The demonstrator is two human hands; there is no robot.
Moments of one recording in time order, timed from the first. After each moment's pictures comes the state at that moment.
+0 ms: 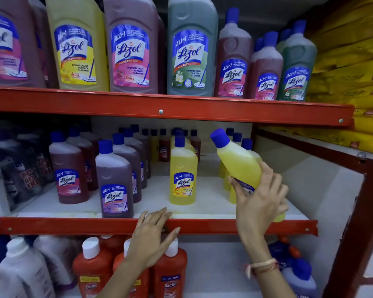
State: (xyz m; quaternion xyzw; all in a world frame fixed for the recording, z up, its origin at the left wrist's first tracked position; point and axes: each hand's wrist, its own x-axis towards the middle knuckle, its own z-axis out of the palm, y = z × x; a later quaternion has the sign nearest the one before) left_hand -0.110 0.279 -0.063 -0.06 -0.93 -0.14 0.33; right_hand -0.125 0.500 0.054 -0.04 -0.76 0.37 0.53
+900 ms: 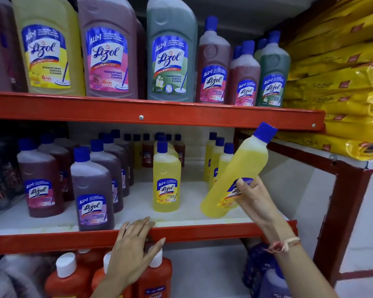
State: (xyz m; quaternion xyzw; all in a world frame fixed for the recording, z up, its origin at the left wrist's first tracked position) left_hand -0.110 0.282 -0.066 -0.06 -0.93 -0.15 0.34; right_hand -0.174 0.573 0.067 0.30 -0.53 0.79 0.01
